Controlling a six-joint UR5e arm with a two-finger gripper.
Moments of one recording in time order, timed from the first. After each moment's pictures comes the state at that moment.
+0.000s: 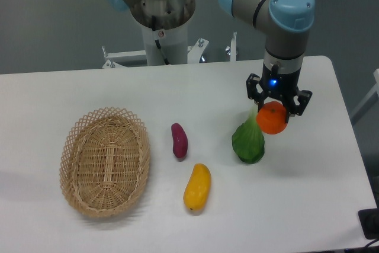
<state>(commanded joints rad) 2.69 -1.79 -1.67 -1.04 1.51 1.22</state>
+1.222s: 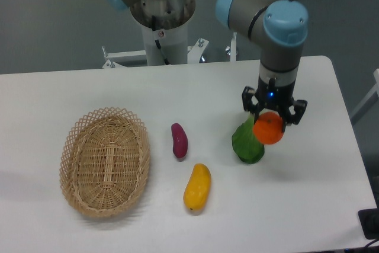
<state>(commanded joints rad) 2.62 -1.91 -1.68 -0.88 1.51 0.92</state>
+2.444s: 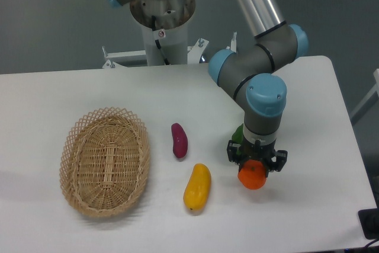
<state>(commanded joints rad) 2.55 -2.10 -1.62 -0.81 1.52 0.84</state>
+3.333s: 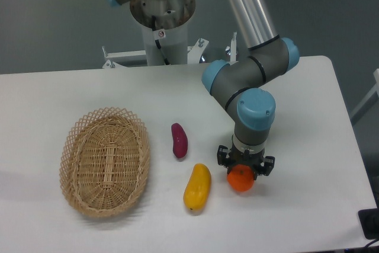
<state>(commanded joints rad) 2.53 -2.13 -1.63 -0.81 1.52 0.83</state>
